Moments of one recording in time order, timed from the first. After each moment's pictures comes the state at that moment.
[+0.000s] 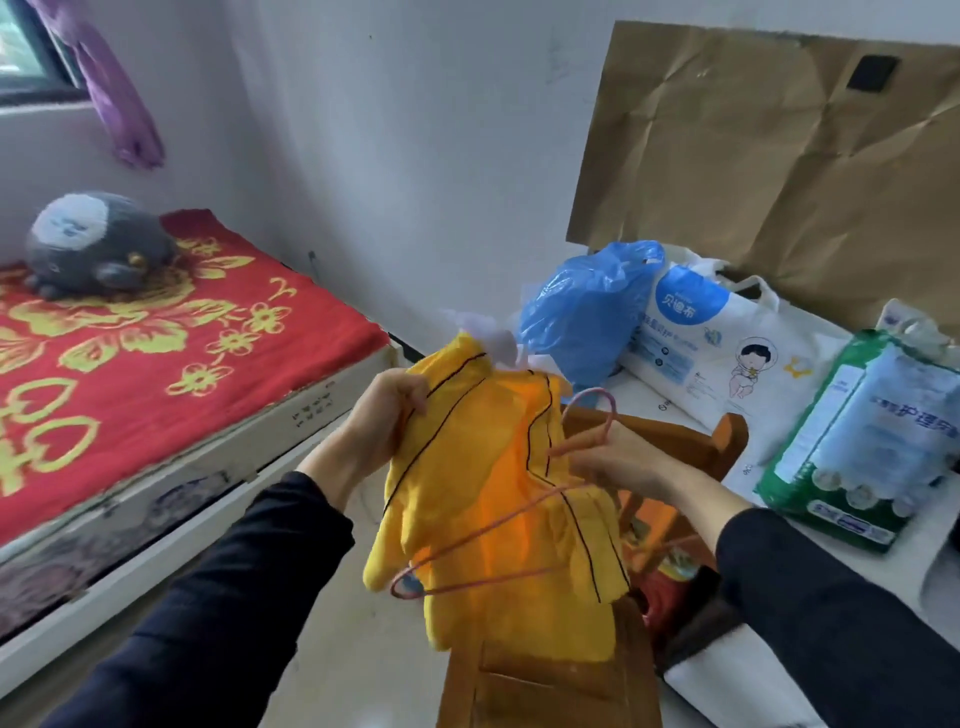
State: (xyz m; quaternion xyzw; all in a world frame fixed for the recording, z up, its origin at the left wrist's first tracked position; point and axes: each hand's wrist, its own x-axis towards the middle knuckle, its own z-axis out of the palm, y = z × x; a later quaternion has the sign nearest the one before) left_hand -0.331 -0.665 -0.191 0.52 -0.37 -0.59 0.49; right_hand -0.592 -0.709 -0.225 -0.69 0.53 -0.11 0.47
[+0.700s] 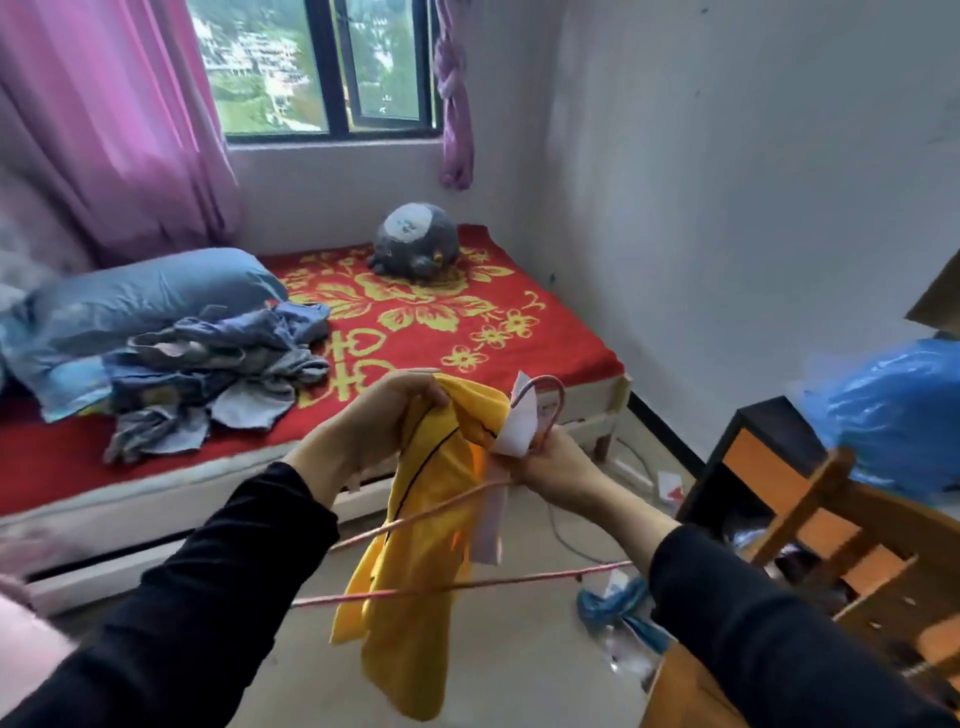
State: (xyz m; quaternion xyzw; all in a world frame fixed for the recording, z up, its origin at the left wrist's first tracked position) left_hand -0.054 -0.444 -0.170 0.58 -0.30 -0.51 0.56; right_hand -0.219 -0.567 -0.242 -0.79 0.27 -0.16 0.53
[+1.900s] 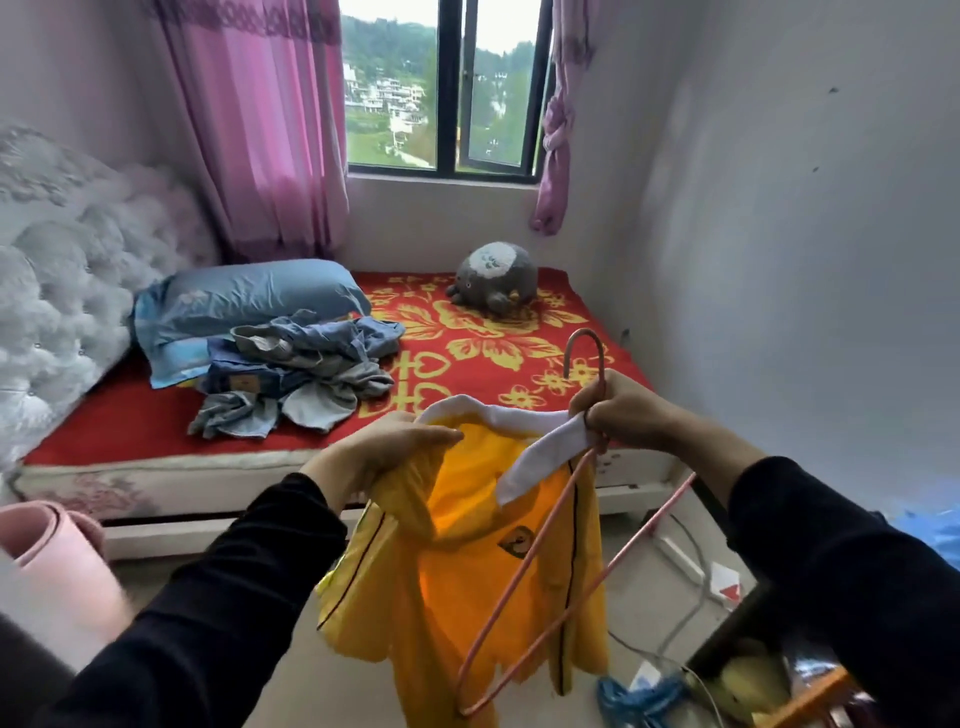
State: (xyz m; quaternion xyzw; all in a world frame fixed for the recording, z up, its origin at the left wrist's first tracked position) left_hand -0.010 -0.421 -0.181 0.78 -0.19 -0.37 0.46; right_hand -0.174 -0.641 -0.131 -0.91 0.14 -0.01 0.40
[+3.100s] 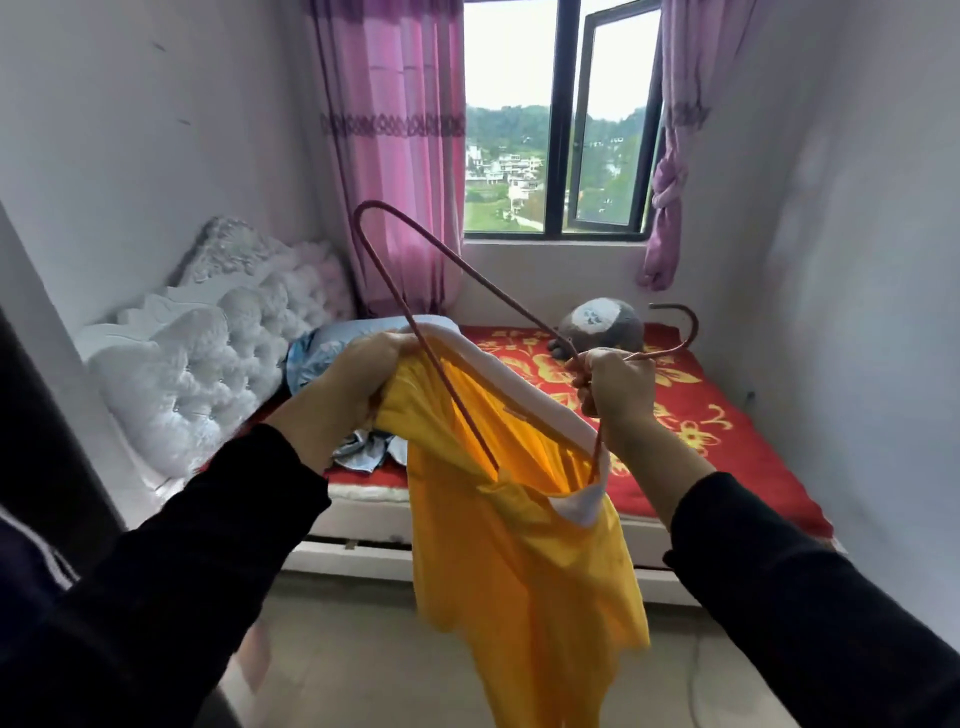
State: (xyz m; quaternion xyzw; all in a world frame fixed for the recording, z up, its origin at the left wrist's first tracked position) left_hand 0.013 -0.367 -0.064 0.71 -0.12 -0.13 0.68; right_hand -0.092 -0.573 -0.090 -0.64 0.23 -0.34 0.66
